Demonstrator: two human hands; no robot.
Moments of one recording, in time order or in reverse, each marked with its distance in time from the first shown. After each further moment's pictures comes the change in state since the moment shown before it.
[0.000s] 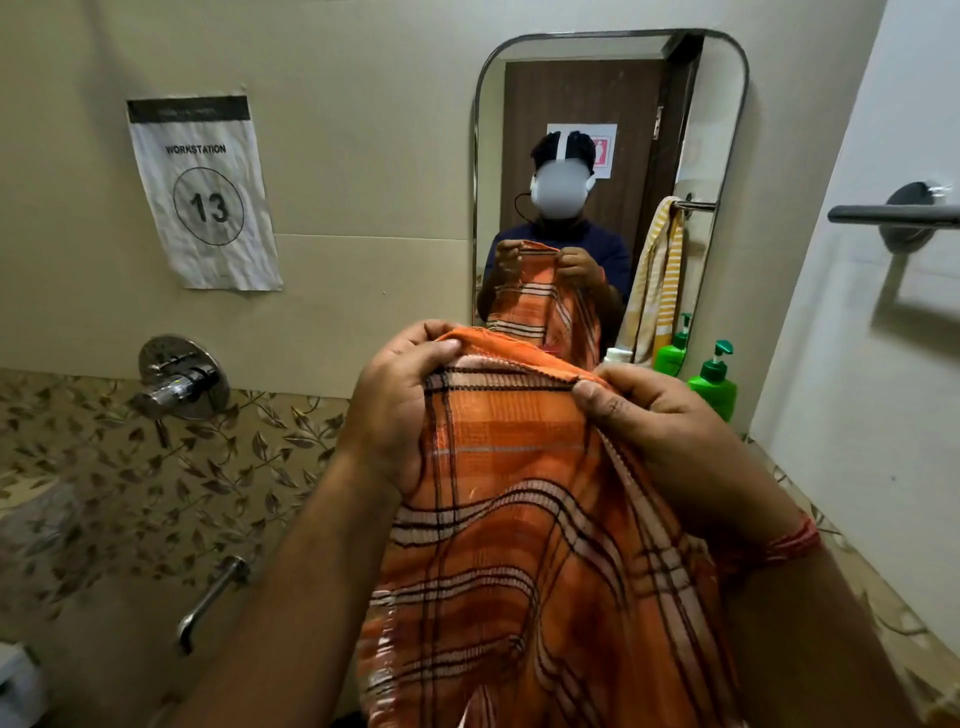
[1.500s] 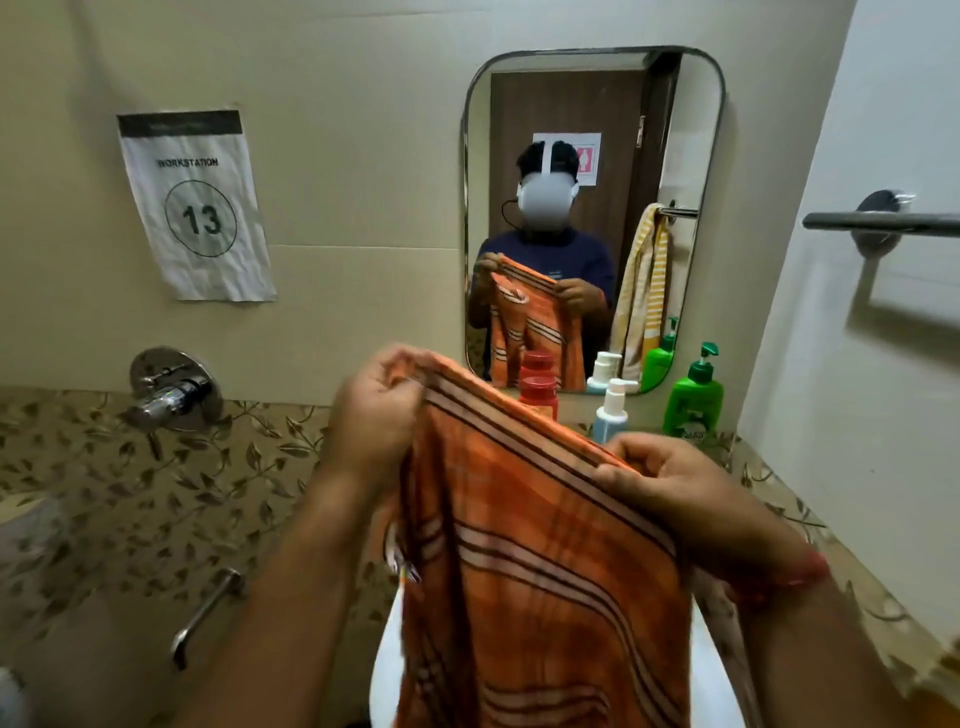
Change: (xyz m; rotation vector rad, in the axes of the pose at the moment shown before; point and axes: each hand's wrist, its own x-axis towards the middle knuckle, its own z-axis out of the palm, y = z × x) left_hand 0.005 -0.015 -0.032 0.461 0.143 0.166; right_hand -0.023 0.042 -0.016 -0.030 -0.064 0.163
